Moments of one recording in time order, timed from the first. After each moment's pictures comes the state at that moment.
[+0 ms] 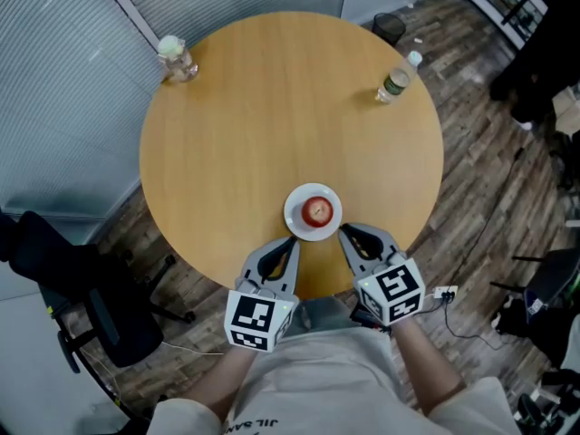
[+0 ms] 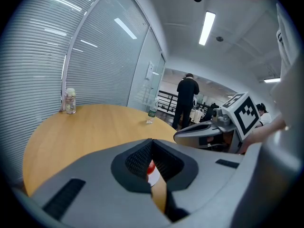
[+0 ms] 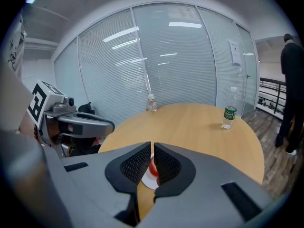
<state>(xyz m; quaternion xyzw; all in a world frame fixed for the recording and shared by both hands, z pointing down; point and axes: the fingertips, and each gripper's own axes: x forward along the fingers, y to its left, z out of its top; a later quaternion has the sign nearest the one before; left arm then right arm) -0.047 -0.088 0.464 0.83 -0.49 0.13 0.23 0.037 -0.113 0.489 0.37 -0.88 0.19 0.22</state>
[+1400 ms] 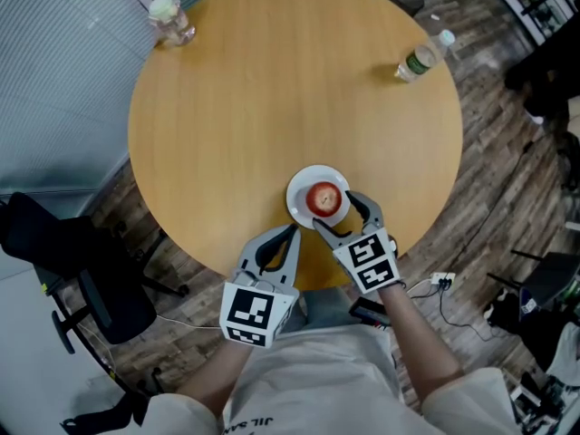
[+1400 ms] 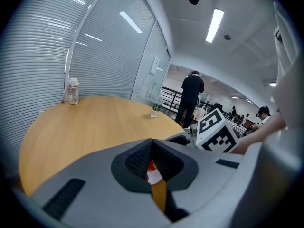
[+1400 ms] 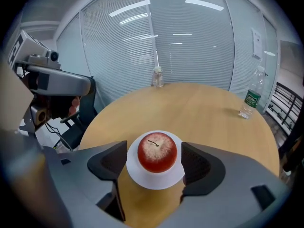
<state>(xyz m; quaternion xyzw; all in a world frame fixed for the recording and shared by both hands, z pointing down) -0.053 -0.101 0.497 0.81 -0.49 0.14 0.27 0.007 -0.135 0.601 0.31 -0.87 0.19 0.34</state>
